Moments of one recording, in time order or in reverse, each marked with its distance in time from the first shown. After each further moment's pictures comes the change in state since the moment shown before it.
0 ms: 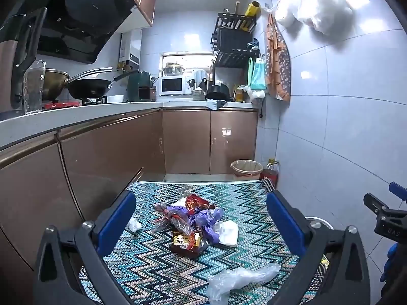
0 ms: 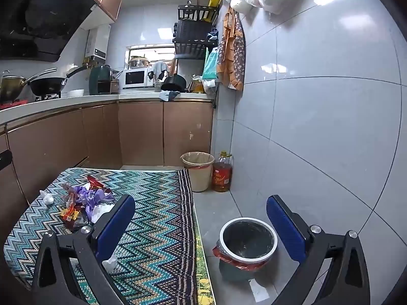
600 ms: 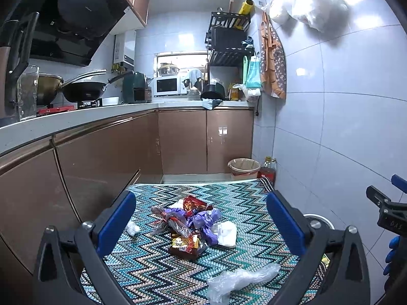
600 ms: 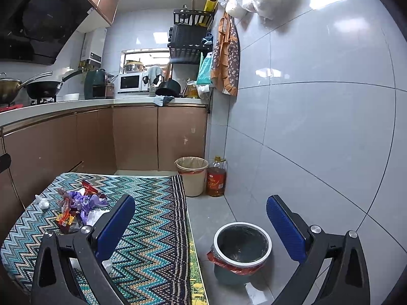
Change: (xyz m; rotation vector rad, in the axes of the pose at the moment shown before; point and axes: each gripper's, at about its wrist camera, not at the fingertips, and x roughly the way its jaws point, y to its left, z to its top) left arm 0.009 -0.005 -0.003 0.024 0.014 -0.018; right arm -0.004 -0.002 0.003 0.001 -0.021 -0.034
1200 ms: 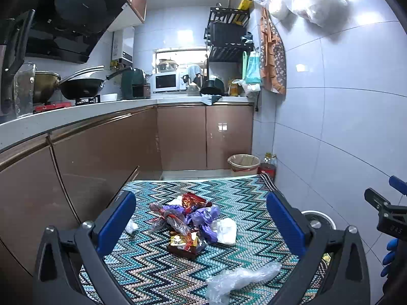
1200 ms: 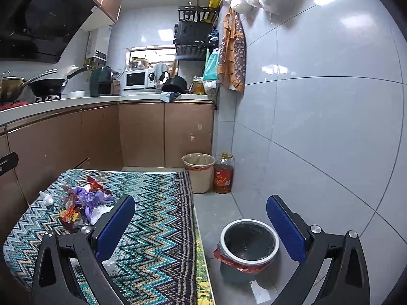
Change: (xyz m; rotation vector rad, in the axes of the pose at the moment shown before) left arm 0.010 -0.002 -0.006 0.004 0.015 0.010; right arm 0.010 0.002 -0.006 -0.001 0.015 0.050
